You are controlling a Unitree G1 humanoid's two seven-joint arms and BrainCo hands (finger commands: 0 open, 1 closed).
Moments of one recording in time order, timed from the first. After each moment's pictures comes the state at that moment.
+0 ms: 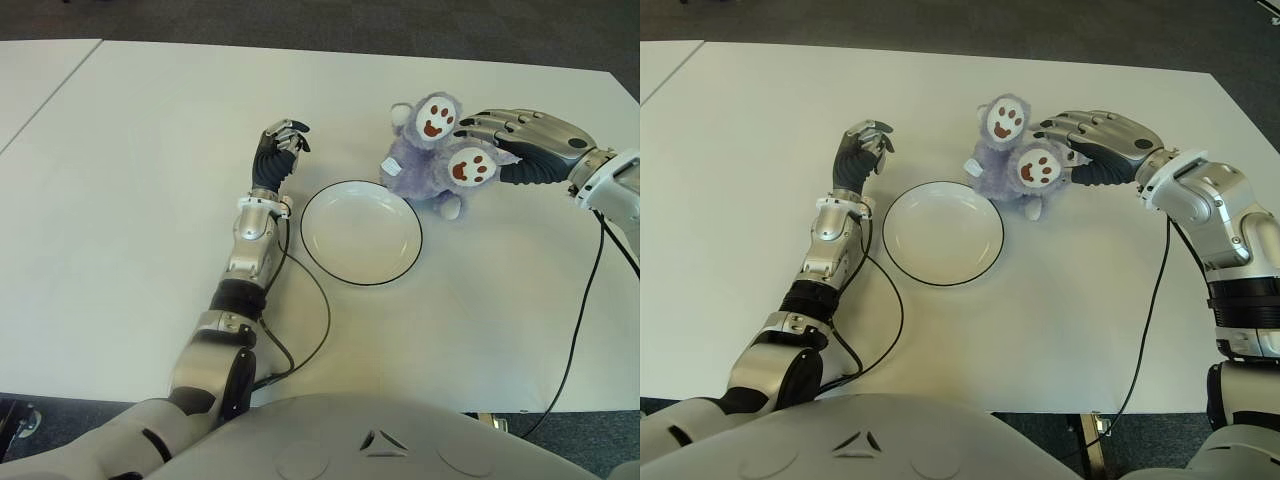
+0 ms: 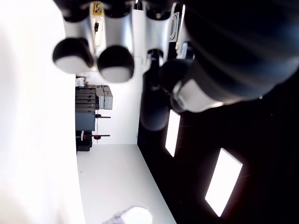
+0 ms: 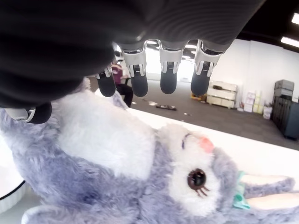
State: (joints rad) left arm -0.38 -0.09 0.04 0.56 -0.04 -0.39 -0.01; right arm -0.42 -1.03 0.08 0.12 -0.56 -0.52 0.42
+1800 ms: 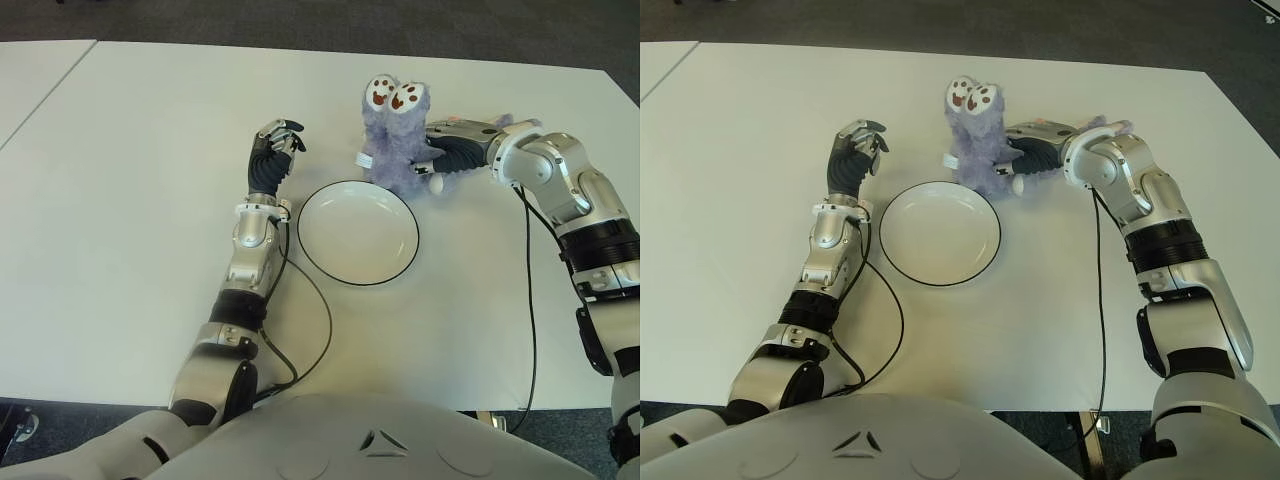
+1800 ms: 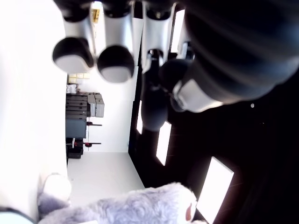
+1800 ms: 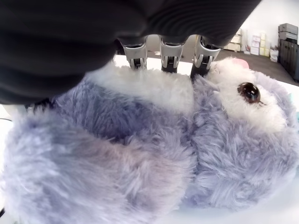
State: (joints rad) left arm -0.31 -0.10 0.02 0.44 -0.04 -0.38 0.04; right arm -0.73 -0.78 0.38 0.40 -0.63 -0.37 0.61
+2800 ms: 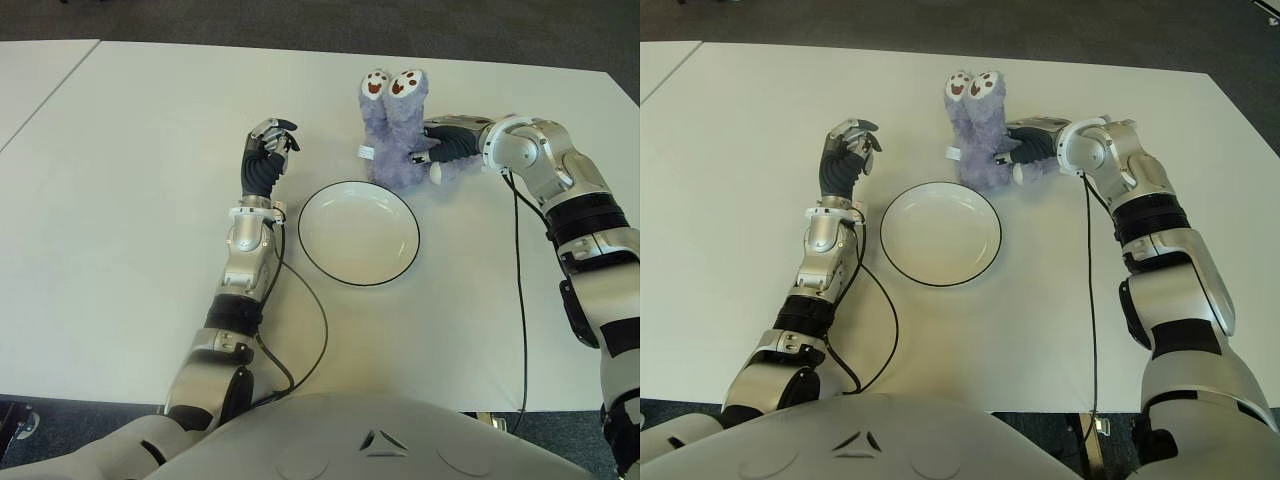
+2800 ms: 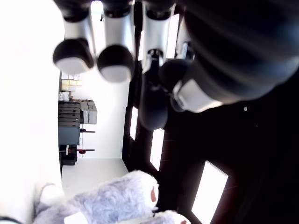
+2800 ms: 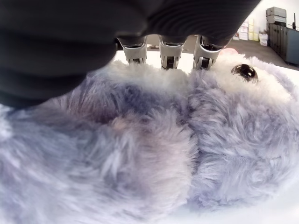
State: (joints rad) left arm -0.29 -0.09 0.02 0.39 -0.04 -0.41 0.06; right arm -0.88 -0.72 0.46 0.71 -0.63 -0.40 0.56
